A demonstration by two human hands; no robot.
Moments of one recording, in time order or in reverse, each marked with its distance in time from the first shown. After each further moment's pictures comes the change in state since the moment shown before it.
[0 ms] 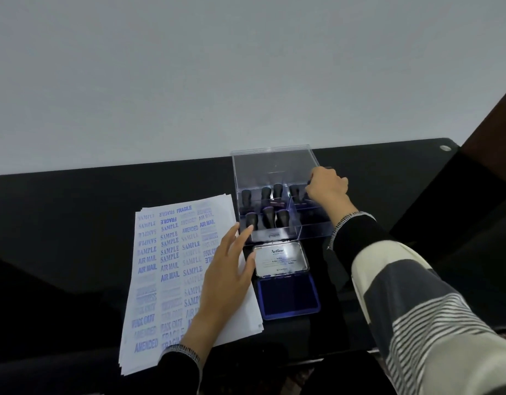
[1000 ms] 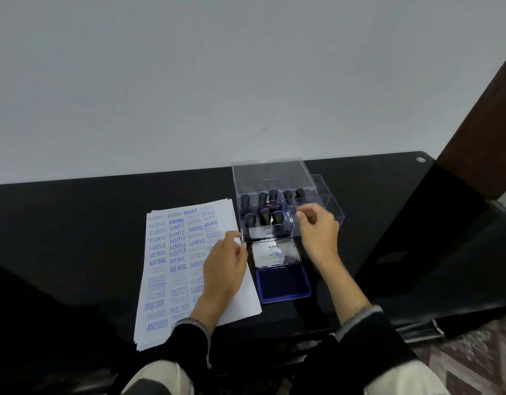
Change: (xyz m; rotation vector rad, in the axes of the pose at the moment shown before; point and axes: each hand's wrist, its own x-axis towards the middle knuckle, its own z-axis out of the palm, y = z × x) left_hand -0.002 0.012 -0.015 0.066 0.053 -0.118; right_hand -0.149 0.005 0.001 0.835 0.268 -0.054
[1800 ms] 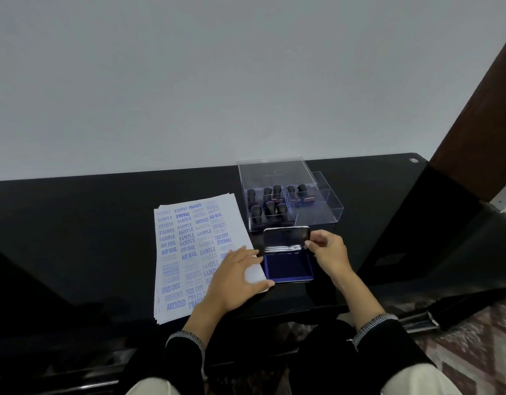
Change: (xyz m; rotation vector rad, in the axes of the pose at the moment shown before) left_hand -0.050 -0.015 -0.020 0.026 -0.397 0.128; right_hand -0.044 0.050 -0.016 0.013 -0.187 0.260
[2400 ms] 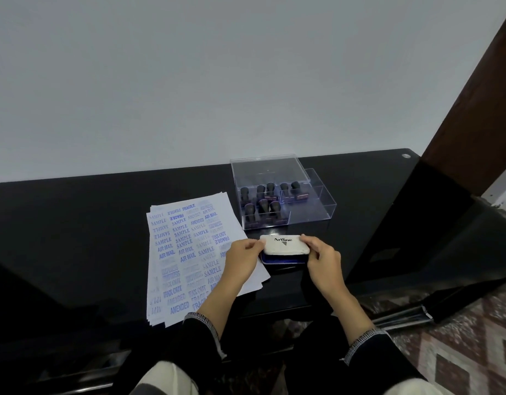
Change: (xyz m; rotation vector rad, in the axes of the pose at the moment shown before) left_hand 0.037 0.053 -0.003 -0.675 0.131 -0.427; right_hand -0.028 0.020 0.002 -0.097 0.041 -0.234
